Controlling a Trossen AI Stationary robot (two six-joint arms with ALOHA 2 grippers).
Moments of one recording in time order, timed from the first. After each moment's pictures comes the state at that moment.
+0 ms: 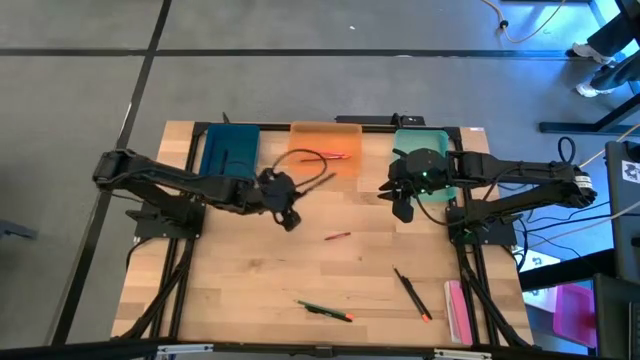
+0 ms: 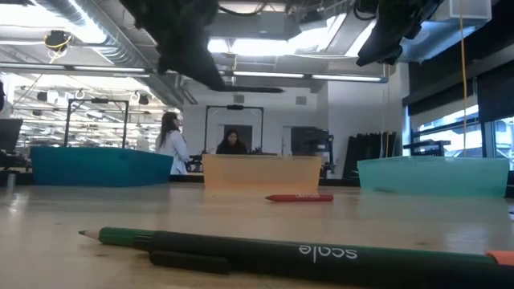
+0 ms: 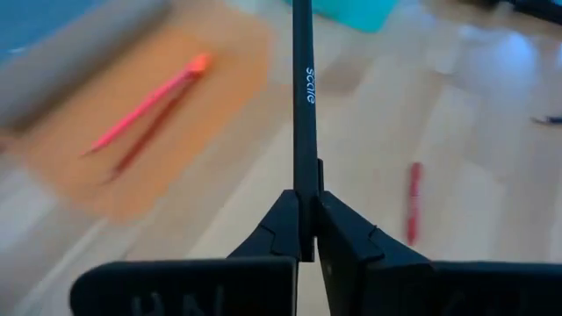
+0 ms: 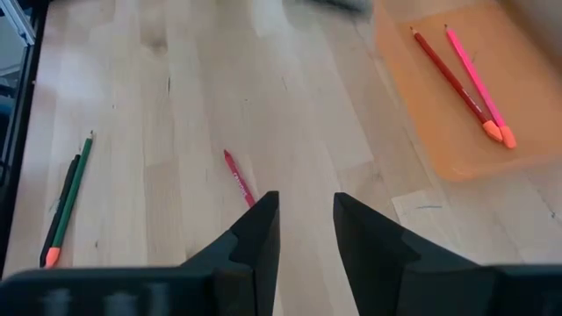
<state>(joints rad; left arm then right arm) -0.10 1.35 0.95 -0.38 -0.48 -0.51 -0.09 1.06 0.97 -0.68 -0.03 0.20</state>
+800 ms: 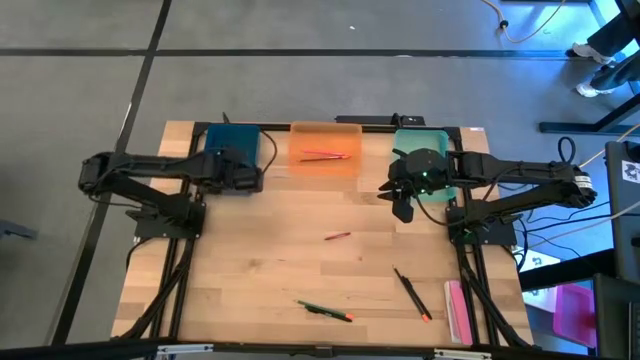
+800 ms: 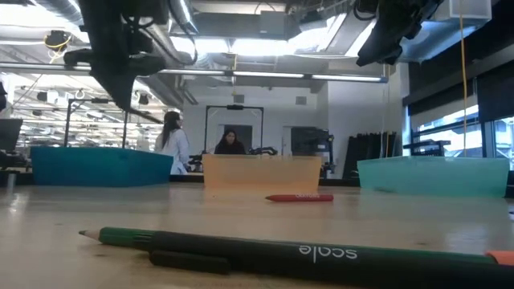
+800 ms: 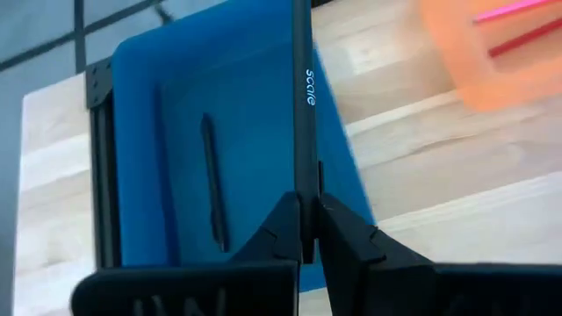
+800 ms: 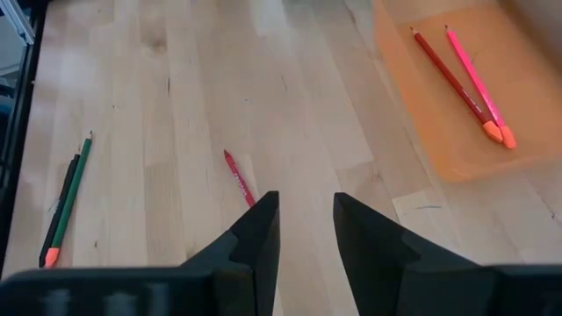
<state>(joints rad) 0.12 1.20 0.95 -1.21 -0.66 -1.15 -0.09 1.06 0.97 -0.68 -0.03 0.20</state>
